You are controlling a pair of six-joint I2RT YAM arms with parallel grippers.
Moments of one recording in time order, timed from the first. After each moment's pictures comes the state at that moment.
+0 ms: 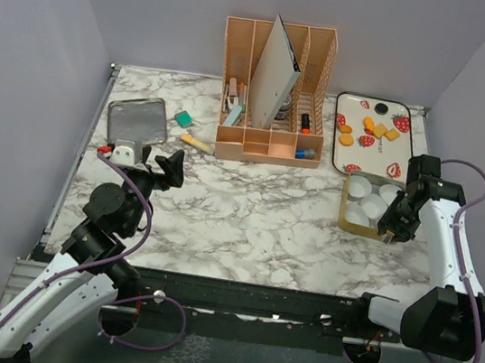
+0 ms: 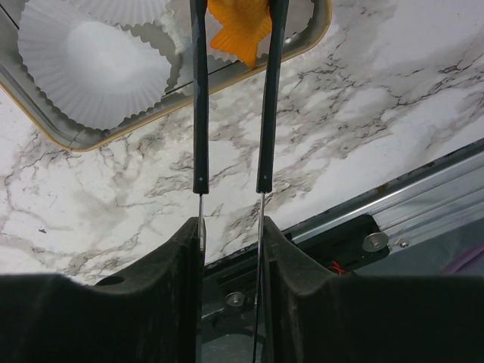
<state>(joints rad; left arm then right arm) -0.59 0.44 0.55 0.01 -0.45 -0.19 -0.12 1.24 1.08 -1.19 0.17 0.39</state>
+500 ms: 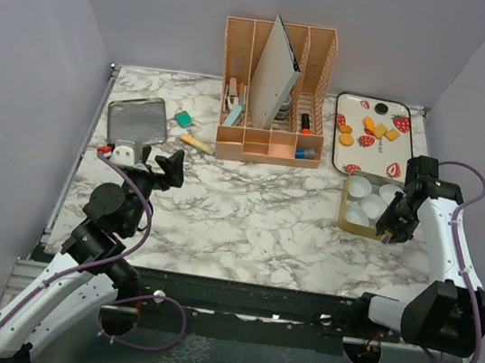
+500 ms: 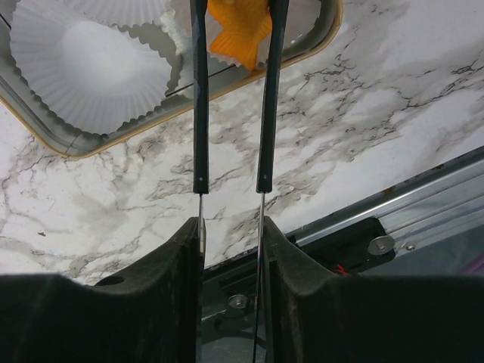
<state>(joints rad) -0.59 0.44 0.55 0.01 -0.45 -0.19 -0.13 1.26 1.06 -1.16 0.15 0.39</state>
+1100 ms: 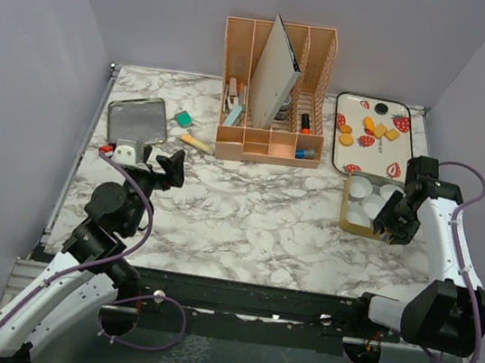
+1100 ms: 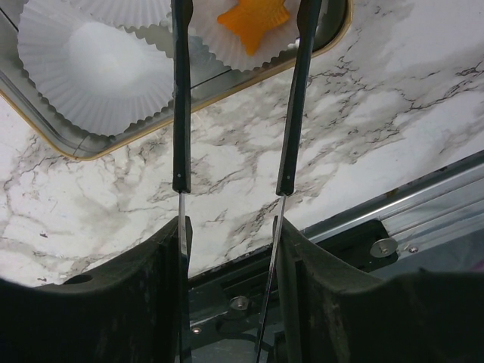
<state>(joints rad) -0.59 0.45 0.55 0.01 -0.45 -0.19 -0.13 1.26 1.05 -1.15 0.14 0.39</state>
